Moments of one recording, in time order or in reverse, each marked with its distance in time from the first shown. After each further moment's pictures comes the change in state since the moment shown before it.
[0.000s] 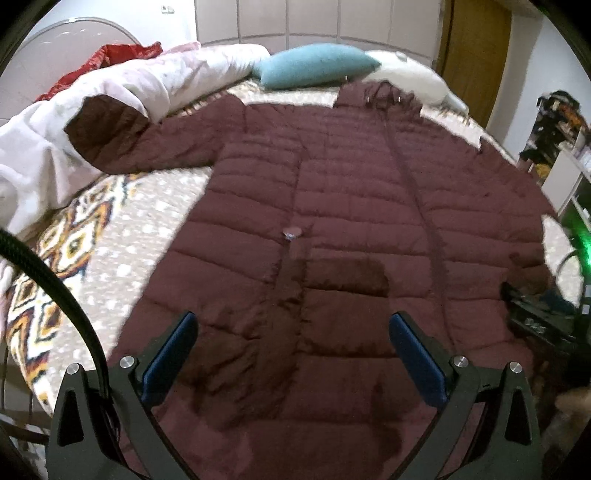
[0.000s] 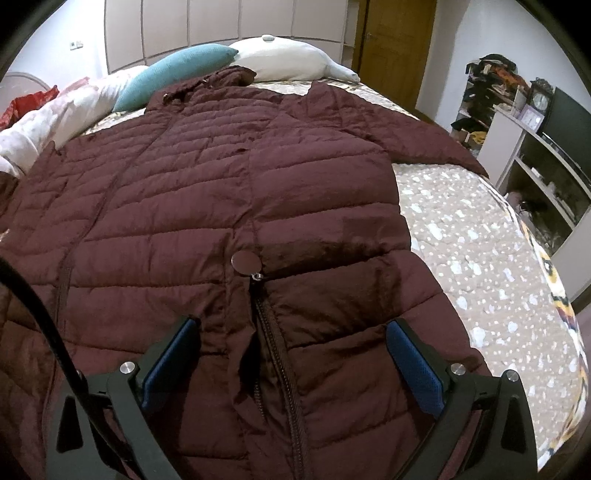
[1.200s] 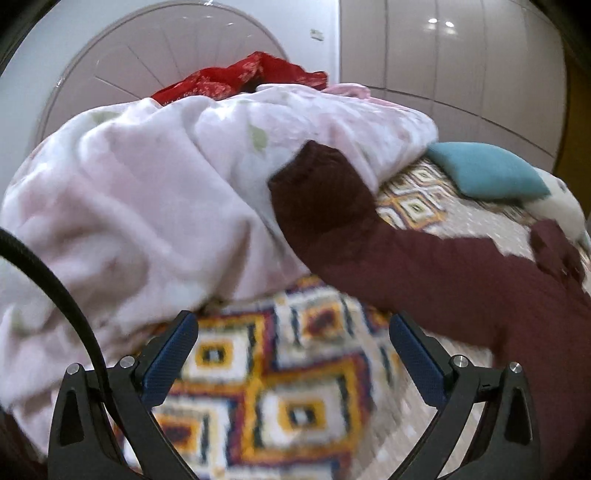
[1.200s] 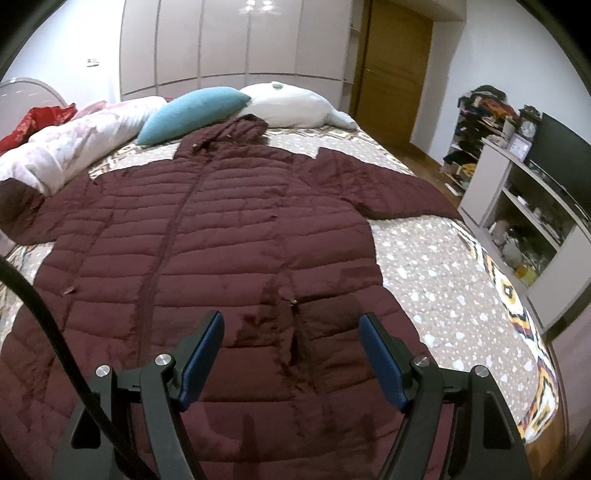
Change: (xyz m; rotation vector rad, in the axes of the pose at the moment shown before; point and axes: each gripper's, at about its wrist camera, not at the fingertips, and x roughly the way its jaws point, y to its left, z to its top) left arm 0.027 0.328 0.150 -0.305 -0.160 0.342; right arm -0.094 0.025 0.004 -0.014 -0.132 -0.033
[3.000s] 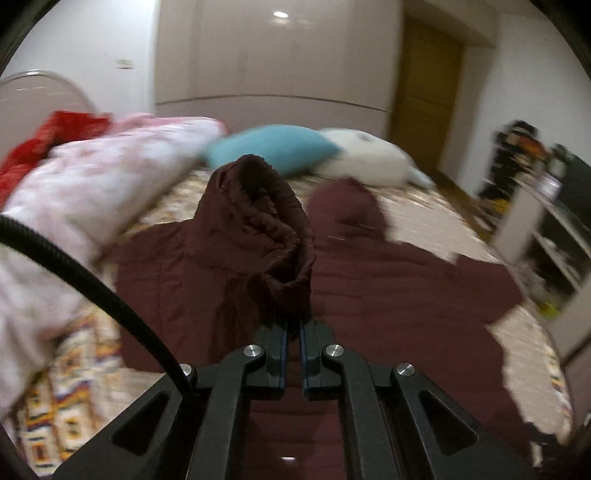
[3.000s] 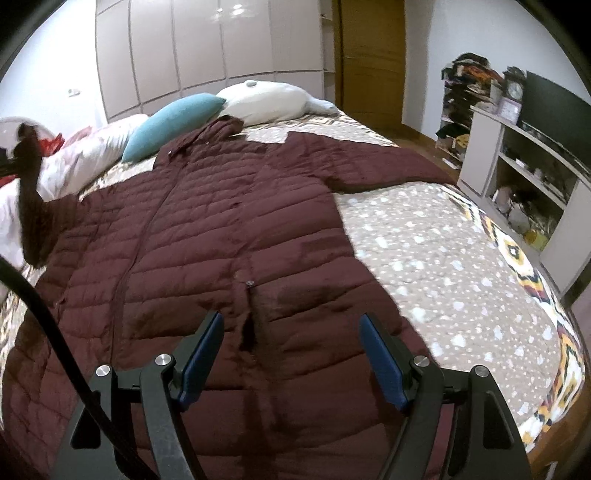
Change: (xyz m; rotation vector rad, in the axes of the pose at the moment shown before) left arm -0.123 -0.334 -0.028 0.361 -0.004 -0.609; right arm 0.013 -0.055 -0.022 0.143 0.006 0.065
